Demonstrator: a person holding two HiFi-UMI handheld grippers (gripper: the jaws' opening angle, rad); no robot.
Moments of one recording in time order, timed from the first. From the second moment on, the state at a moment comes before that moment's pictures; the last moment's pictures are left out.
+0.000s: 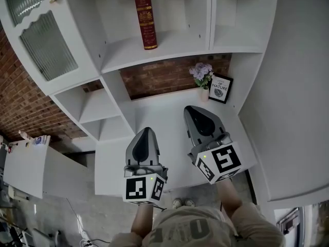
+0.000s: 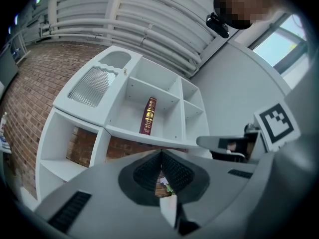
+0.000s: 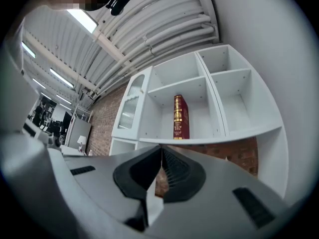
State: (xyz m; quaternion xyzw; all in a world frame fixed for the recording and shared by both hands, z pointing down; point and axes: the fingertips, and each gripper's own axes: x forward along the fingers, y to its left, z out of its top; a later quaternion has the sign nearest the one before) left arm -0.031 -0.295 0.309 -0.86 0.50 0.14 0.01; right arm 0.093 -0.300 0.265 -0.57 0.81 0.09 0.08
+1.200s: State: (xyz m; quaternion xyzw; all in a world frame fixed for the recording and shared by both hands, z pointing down) left arm -0.125 -0.298 0.335 -0.79 0.60 0.14 -0.01; right arm 0.055 -0.600 0.117 -0.68 0.73 0.08 0.05
